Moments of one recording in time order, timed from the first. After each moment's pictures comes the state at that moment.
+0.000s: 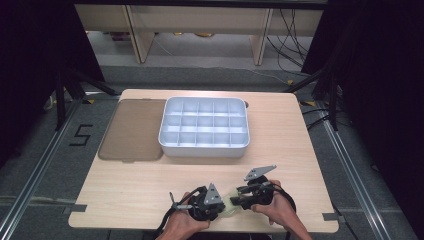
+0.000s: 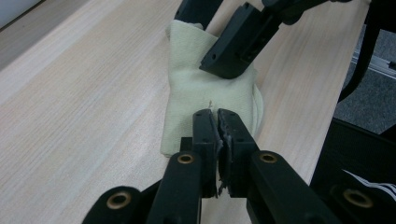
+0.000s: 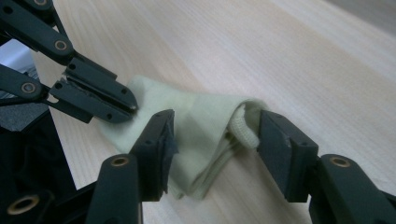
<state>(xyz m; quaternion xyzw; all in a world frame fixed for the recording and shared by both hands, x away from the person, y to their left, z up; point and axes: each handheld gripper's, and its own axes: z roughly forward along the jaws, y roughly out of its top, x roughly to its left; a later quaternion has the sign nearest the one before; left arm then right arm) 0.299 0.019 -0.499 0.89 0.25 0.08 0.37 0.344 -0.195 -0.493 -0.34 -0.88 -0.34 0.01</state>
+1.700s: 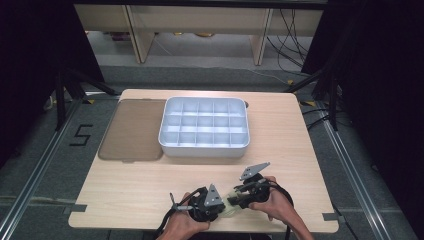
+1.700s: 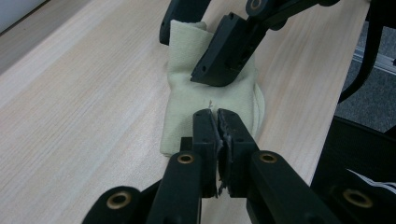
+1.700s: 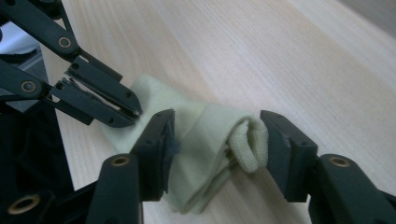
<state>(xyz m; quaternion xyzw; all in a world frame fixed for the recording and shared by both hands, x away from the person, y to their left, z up) 0.298 0.019 -0.499 0.89 0.24 0.09 0.37 0.354 -0.187 -0.494 -0.30 -0.90 -0.33 0.02</state>
